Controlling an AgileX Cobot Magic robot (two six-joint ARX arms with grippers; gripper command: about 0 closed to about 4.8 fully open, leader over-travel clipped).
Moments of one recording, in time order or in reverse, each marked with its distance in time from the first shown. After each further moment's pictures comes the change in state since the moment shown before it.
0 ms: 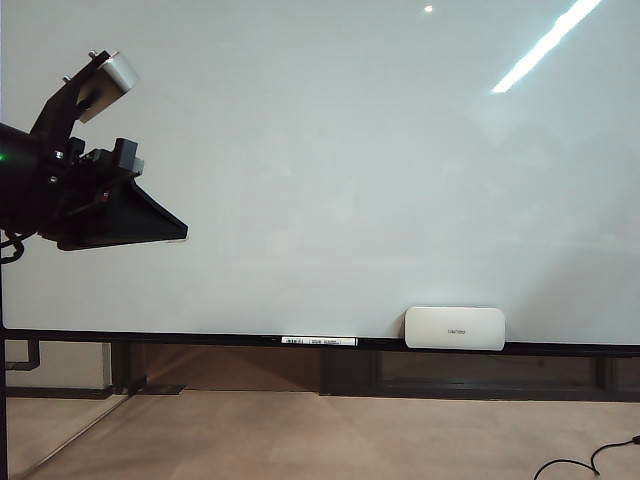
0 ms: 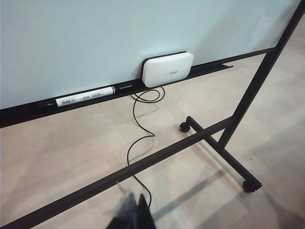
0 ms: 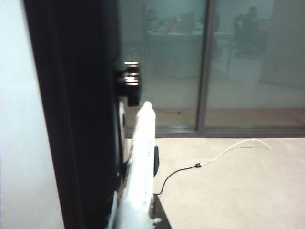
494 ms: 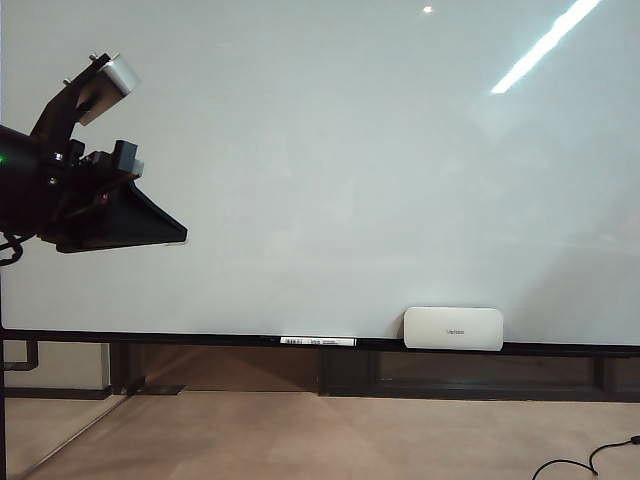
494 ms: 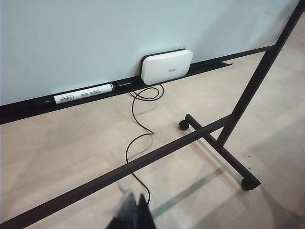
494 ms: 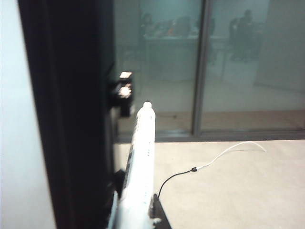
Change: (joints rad) left arm 0.000 0.000 0.000 -0.010 0.000 -0.003; right arm 0.003 -0.002 0.000 0.021 0.027 0.023
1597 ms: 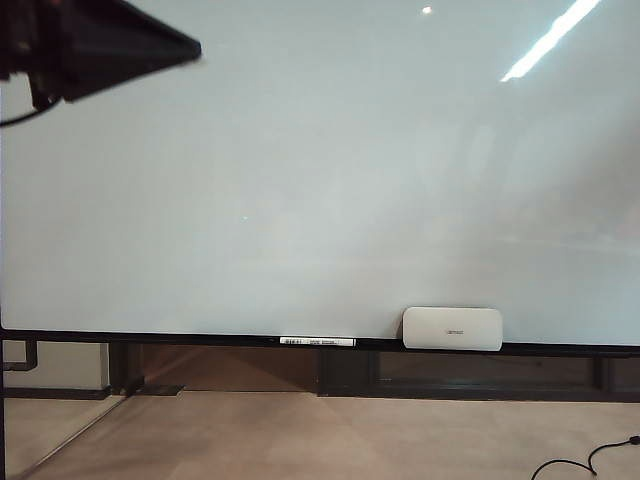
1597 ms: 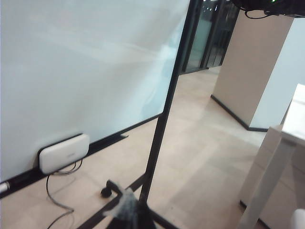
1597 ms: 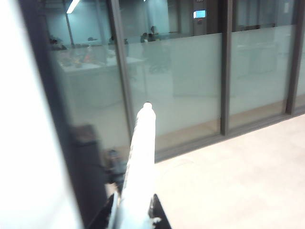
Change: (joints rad) left arm -0.024 -0.395 0.000 -0.058 0.320 -0.150; right arm -0.010 -0.756 -0.004 -0.781 0.351 0.068
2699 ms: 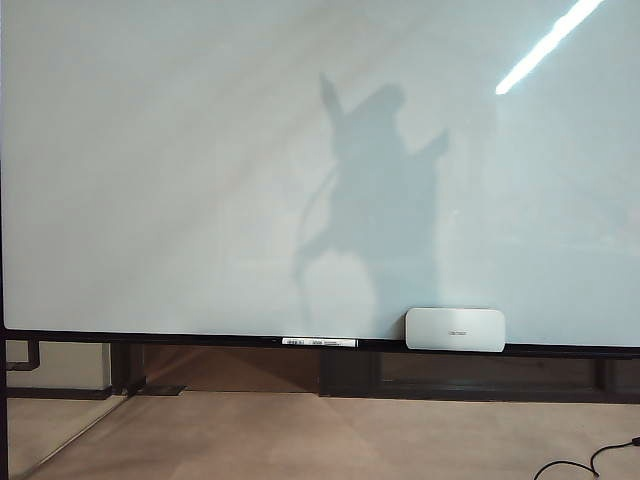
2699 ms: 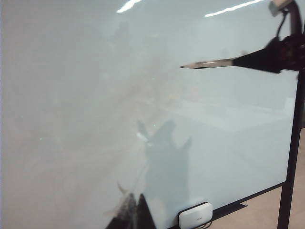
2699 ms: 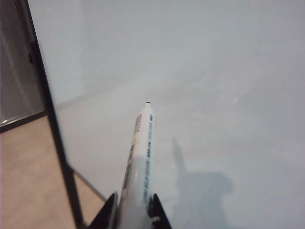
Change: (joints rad) left arm 0.002 -0.711 0.484 -1.014 -0.525 0.225; right arm 1.189 -0.483 -0.182 -0.494 0.052 -0.212
